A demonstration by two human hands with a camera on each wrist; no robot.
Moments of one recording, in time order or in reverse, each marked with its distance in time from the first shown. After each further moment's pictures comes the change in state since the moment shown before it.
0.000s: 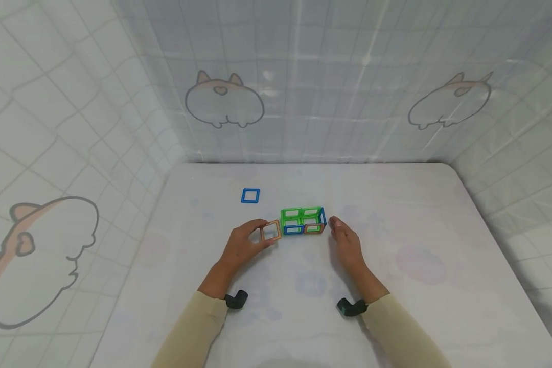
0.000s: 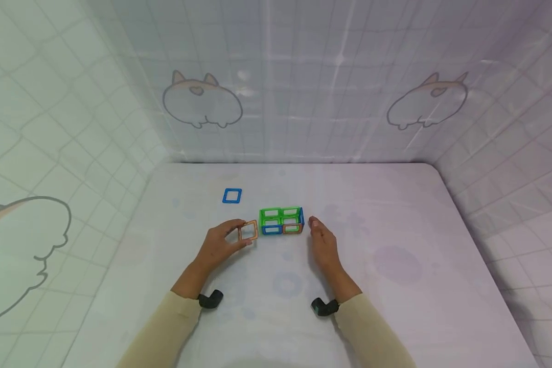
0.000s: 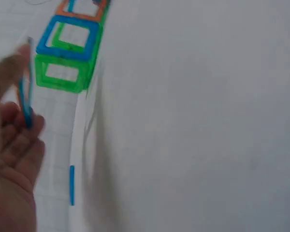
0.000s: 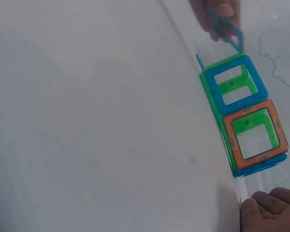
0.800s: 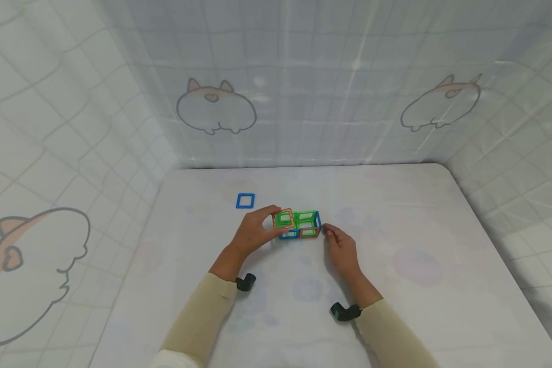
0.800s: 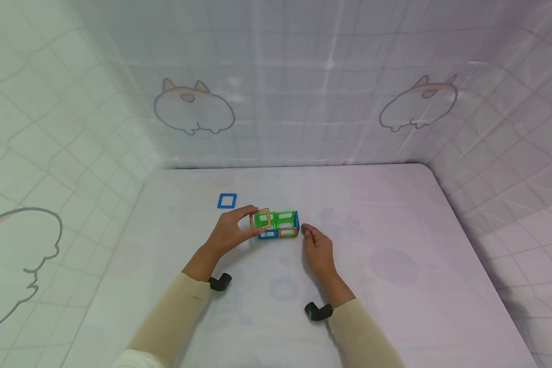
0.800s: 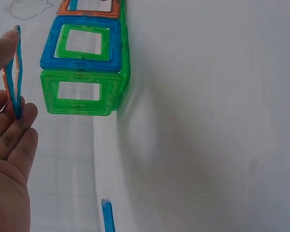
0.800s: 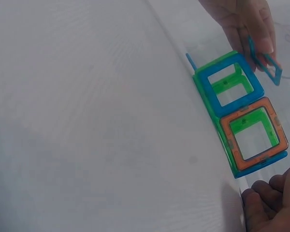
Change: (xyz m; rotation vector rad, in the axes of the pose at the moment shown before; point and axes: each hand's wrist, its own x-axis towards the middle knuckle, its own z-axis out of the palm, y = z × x) left_hand 0.055 0.040 0.005 -0.041 -0.074 0.160; right_hand 0.002 0.003 0.004 -0.154 0.113 -0.024
